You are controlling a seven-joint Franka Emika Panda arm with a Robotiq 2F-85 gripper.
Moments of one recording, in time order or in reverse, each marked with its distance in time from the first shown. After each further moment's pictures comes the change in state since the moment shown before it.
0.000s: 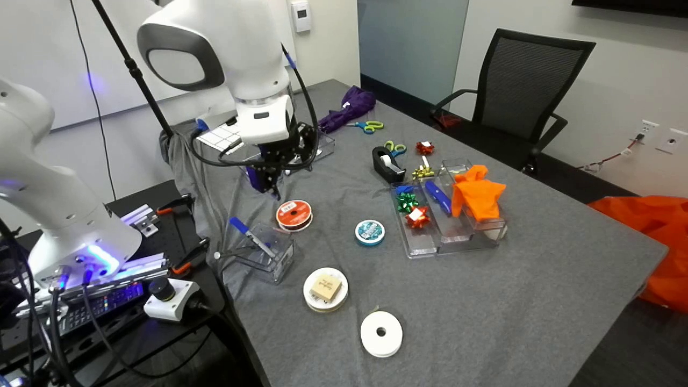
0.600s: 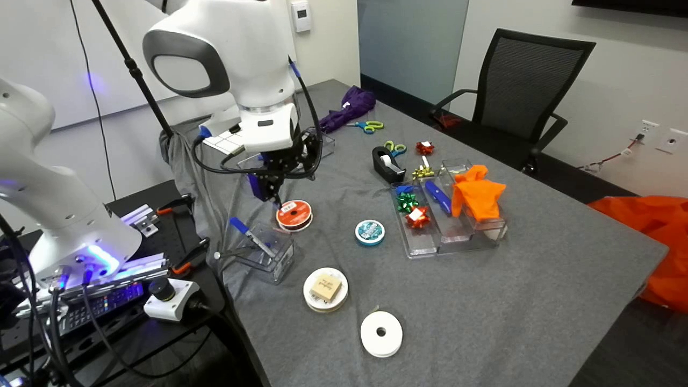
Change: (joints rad) arm -0.013 0.034 -0.009 0.021 -0.027 0.002 0.003
